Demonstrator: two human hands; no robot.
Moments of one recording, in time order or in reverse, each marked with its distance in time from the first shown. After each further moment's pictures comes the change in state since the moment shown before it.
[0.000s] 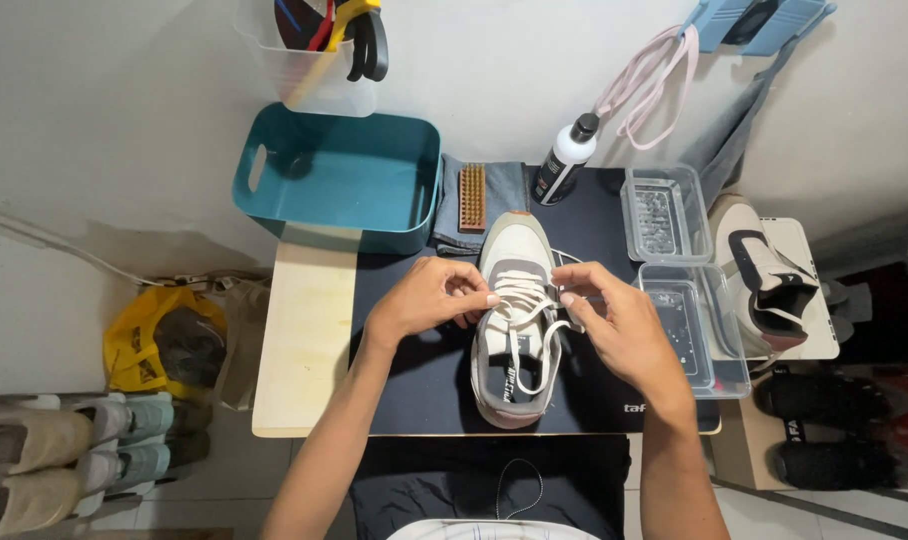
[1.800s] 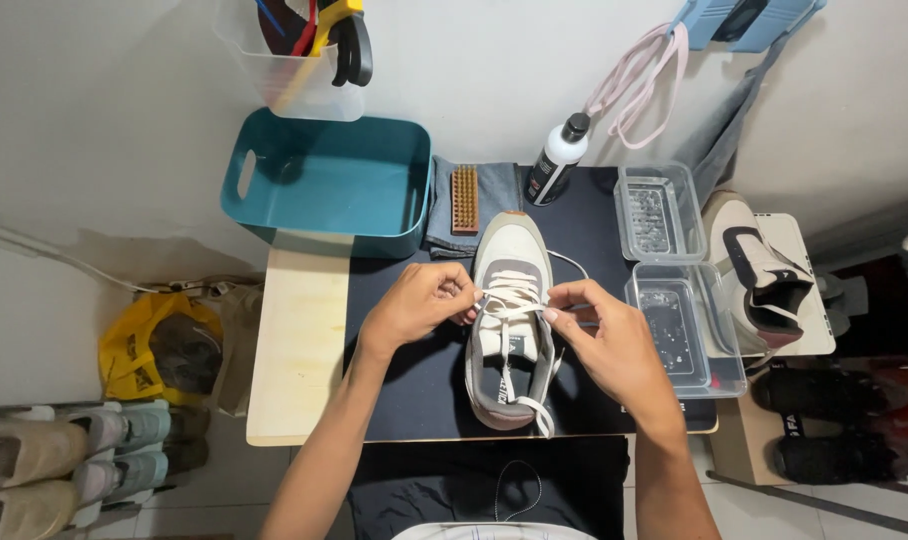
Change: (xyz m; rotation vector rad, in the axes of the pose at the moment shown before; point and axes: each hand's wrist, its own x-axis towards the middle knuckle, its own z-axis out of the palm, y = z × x) left_hand 0.004 -0.014 0.001 0.045 0.063 -0.053; right_hand -0.013 0.000 0.011 0.045 0.049 0.184
